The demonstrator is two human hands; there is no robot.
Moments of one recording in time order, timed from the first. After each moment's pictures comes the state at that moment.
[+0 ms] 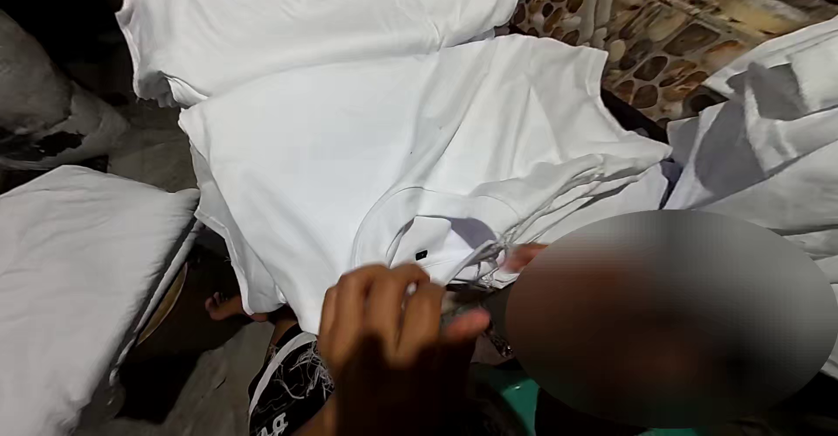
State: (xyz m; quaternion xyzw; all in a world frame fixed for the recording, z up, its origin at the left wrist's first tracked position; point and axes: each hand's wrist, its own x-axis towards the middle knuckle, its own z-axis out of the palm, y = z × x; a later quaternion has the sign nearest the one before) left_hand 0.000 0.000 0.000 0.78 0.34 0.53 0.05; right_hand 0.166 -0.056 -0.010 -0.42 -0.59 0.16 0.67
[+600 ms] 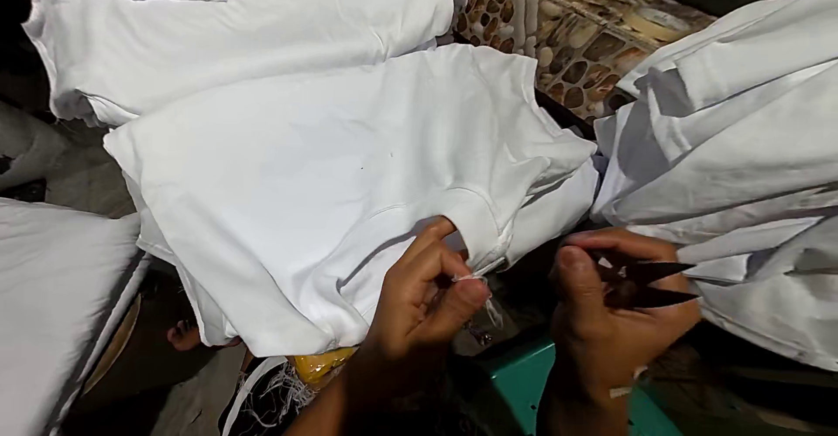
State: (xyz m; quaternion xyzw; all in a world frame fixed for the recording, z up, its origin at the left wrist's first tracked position) left_hand 0.074 0.021 -0.022 0.61 0.03 0.51 0.60; right_hand 0.226 -0.063 -0.011 -0.55 -0.52 -0.07 0.65
